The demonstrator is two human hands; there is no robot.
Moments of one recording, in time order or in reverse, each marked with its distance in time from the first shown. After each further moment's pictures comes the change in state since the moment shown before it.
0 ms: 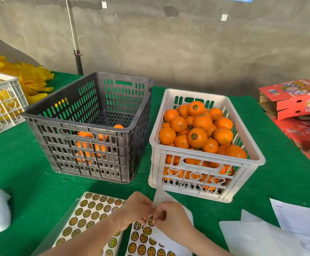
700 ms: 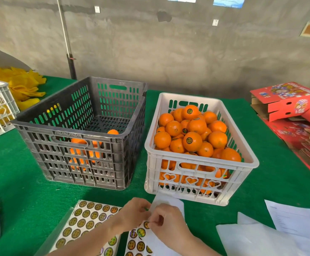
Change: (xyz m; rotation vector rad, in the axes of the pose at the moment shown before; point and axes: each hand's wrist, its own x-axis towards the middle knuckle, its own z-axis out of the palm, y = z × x) left_hand 0.018 -0.008 -0.003 0.256 -0.012 0.173; right_hand -0.003 -0.002 -0.002 0.077 0.109 -0.099
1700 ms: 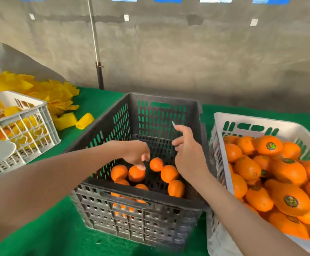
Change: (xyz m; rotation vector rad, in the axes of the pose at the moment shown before) left_hand 0.114 0.023 -0.338 0.837 -0.085 0.022; right_hand 0.282 -0.152 -0.022 -0.007 0.376 -0.190
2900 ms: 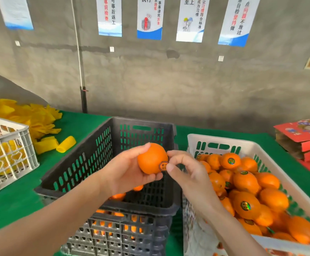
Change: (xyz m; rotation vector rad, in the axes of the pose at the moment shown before) left_hand -0.088 0.093 -0.011 -1.844 -0.049 0.325; right_hand -0.059 -0.043 -0.086 0.491 -0.017 0.017
